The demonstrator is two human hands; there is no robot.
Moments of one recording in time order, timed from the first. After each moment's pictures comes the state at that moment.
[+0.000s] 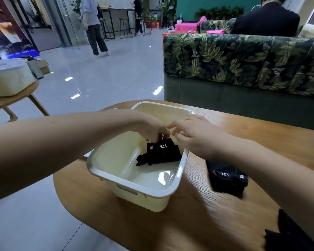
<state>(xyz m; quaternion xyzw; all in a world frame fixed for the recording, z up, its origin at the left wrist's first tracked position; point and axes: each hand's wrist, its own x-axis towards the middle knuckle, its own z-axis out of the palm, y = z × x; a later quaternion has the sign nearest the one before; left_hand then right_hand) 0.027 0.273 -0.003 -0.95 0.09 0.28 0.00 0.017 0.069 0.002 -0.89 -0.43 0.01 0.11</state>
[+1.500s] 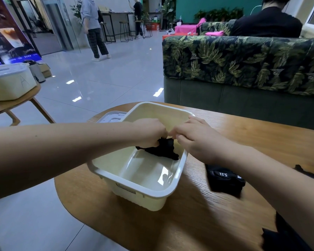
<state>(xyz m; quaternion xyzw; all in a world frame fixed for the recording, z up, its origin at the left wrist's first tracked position) 0.005 0.266 -0.008 -0.98 0.13 0.10 0.12 0.013 0.059 -0.005 -0.89 -0.43 0.01 0.16</state>
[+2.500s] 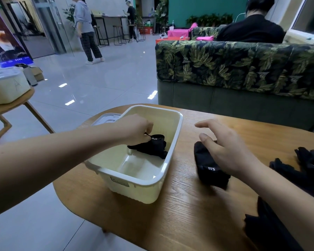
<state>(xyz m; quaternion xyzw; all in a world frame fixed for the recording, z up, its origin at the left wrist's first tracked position) -0.023 0.286 0.002 -1.00 0.04 0.03 0.04 -0.024 -0.020 -0.009 -0.89 -0.31 -0.10 0.33</state>
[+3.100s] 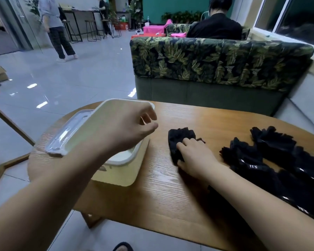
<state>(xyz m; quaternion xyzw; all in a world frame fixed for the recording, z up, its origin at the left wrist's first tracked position) -0.119 0.188 0.052 -0.96 0.08 -0.16 -0.21 -0.049 -0.041 -0.075 -0.96 -0.28 -0.02 -0.05</state>
